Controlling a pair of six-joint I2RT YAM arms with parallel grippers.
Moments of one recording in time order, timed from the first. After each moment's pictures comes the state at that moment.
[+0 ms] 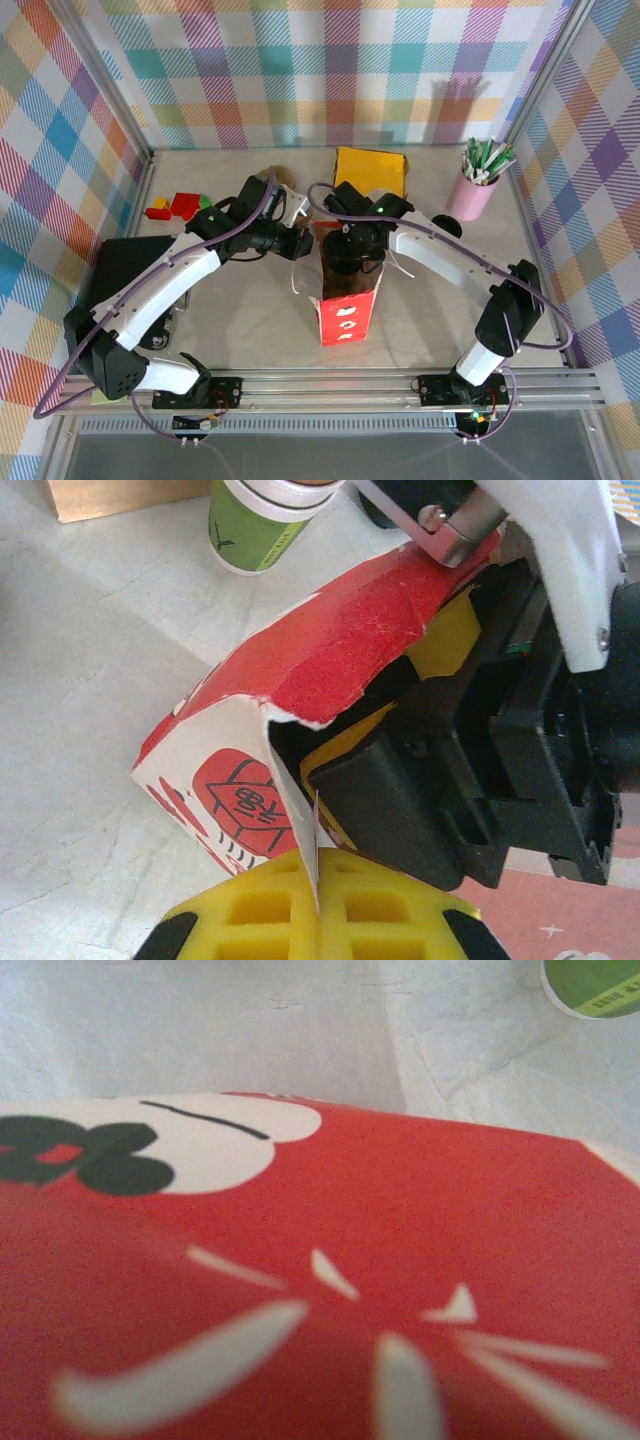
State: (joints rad) left arm -0.65 1.36 1.34 -0.83 0.32 -0.26; right arm 0.81 1.66 1.54 -1.09 0.05 0.62
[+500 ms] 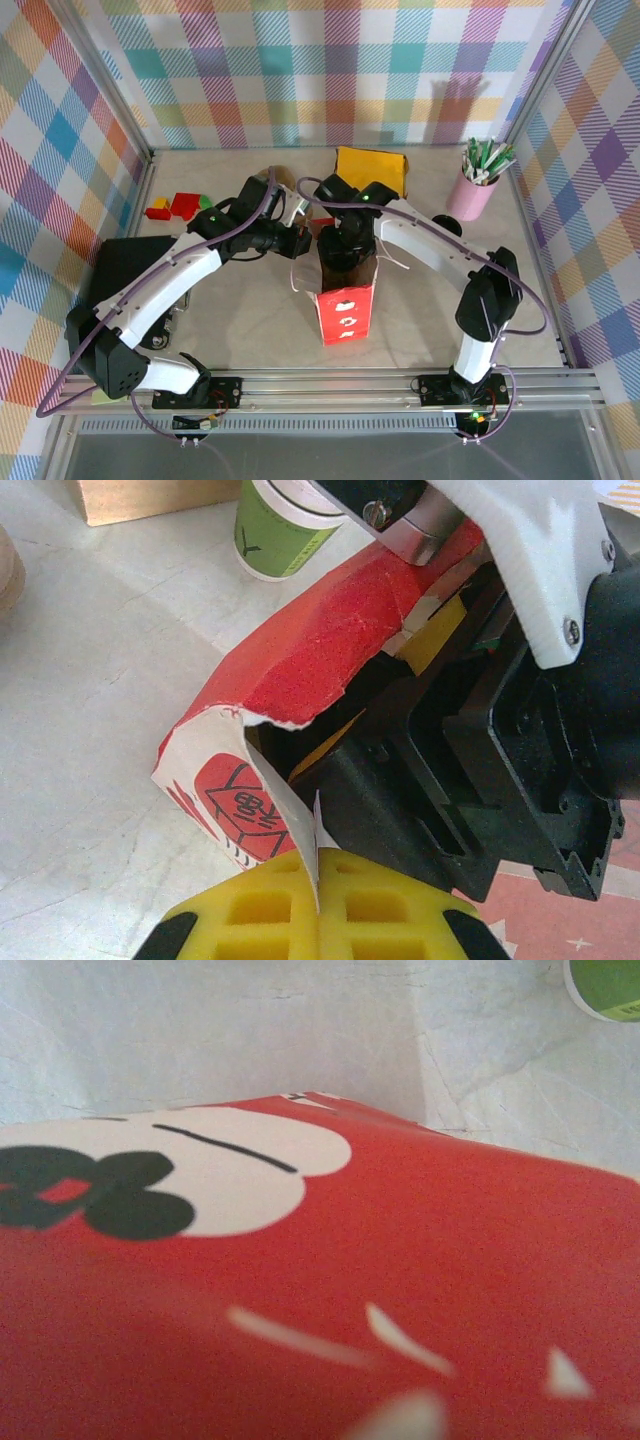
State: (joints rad) left arm -0.63 1.37 1.31 -0.79 0.30 -0.26; right arm 0.81 1.79 1.69 -1.20 0.03 0.59
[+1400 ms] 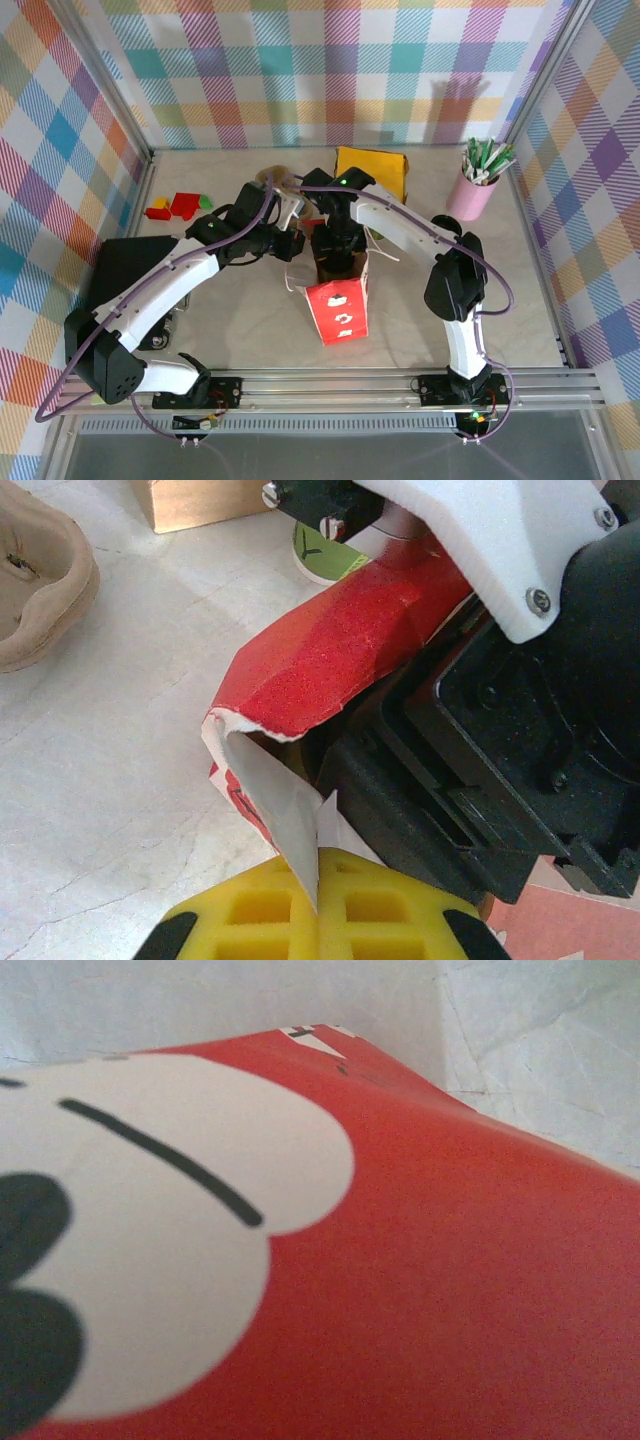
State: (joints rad) left arm -0.61 1.33 1.23 -0.73 0.22 -0.22; right arm 0.79 2.01 1.96 -1.43 -0.03 0.57
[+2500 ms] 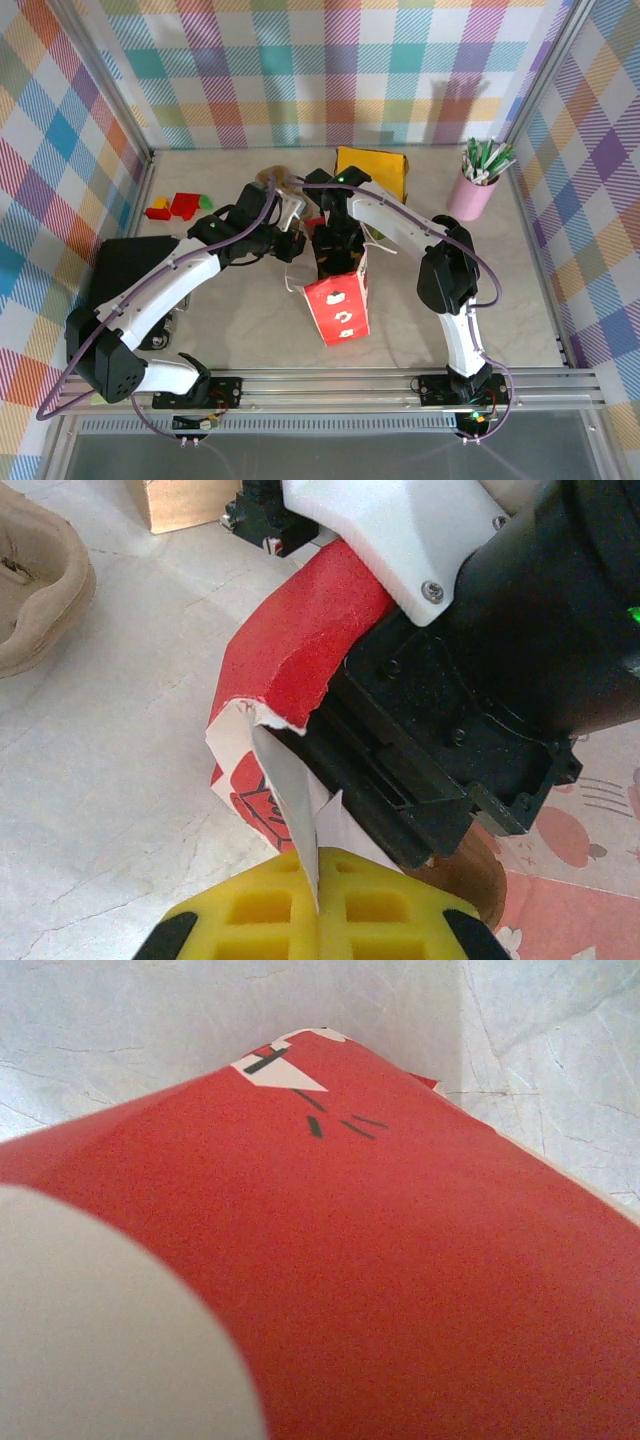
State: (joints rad) left arm -0.61 1.34 1.22 -0.72 0.22 -0.20; right arm 0.76 2.08 1.97 -1.42 -0.09 0.54
